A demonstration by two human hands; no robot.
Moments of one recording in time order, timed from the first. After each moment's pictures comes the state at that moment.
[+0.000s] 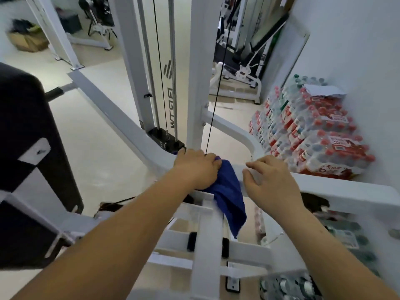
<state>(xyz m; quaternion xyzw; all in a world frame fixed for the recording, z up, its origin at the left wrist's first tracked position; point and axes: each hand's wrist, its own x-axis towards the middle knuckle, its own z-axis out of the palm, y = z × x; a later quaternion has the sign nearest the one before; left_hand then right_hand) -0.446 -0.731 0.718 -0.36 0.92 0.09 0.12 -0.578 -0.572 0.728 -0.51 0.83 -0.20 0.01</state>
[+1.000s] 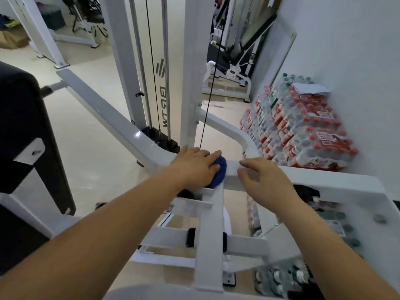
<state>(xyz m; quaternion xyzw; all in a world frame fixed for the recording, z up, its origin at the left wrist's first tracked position) -0.428 -0.746 0.710 -0.27 0.95 0.10 0.12 -0.570 -0.572 0.734 -0.47 0.84 -0.22 0.12</state>
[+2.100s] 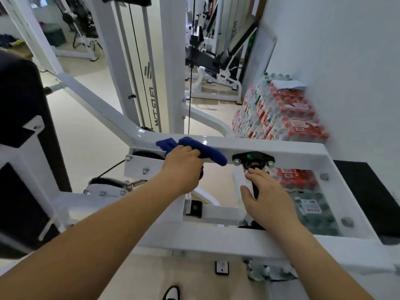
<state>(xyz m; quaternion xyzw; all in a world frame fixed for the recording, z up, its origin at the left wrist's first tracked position) -0.423 -0.603 0.731 -0.26 0.96 -0.09 0.05 -0.556 -0.406 0.721 -0.45 0.87 -0.21 0.07</state>
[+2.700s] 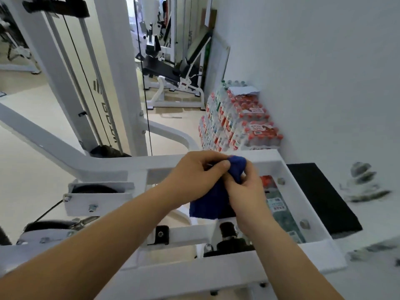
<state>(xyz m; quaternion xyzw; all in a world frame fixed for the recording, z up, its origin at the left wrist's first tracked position) -0.502 -0.545 0.784 -0.20 0.80 0.53 -0.17 -0.572 -0.427 0.768 -0.15 0.68 -0.68 0.25</state>
